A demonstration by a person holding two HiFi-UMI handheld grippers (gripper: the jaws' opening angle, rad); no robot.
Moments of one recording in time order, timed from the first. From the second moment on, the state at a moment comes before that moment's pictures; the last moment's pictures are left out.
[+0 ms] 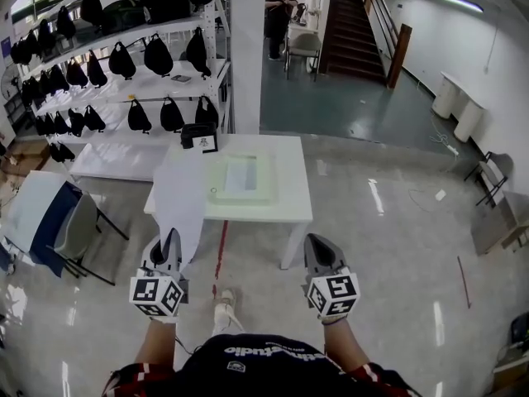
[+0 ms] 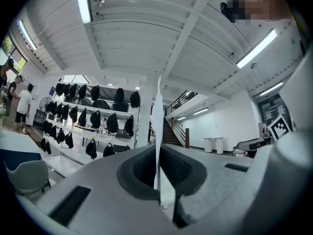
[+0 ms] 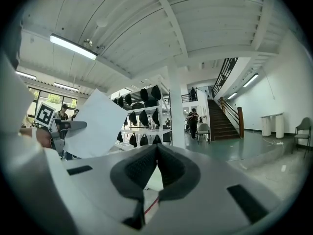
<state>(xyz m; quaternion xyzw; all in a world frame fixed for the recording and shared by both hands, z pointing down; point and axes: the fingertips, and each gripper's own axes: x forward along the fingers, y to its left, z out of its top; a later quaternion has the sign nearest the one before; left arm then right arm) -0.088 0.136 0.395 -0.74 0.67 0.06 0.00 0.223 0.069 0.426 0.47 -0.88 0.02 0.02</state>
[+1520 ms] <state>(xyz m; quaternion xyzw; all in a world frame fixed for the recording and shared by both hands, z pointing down) -0.229 -0.126 0.400 -0.75 0.66 0.06 -0.03 0.091 -0.182 0.396 0.49 -0.87 0.01 0.04</state>
